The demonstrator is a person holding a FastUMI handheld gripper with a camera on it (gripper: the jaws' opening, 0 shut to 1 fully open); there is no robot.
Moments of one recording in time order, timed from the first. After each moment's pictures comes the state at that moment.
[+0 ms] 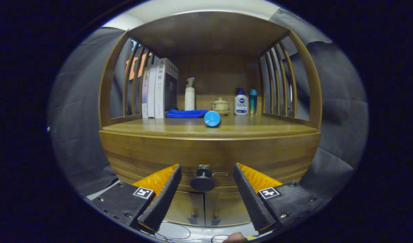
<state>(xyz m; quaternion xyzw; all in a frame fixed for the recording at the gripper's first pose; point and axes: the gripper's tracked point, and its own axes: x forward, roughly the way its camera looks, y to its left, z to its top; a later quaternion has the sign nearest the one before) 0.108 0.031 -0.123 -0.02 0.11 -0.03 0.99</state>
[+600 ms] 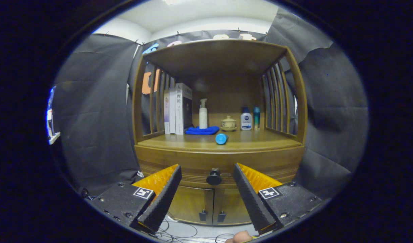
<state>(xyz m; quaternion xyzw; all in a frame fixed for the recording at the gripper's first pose) 0.028 0.052 -0.052 -0.02 0.07 0.02 1.00</state>
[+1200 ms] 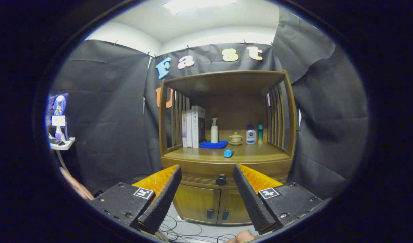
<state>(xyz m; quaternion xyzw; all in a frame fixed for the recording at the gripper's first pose) -0.066 0.065 0.009 -0.01 0.03 0.08 1.00</state>
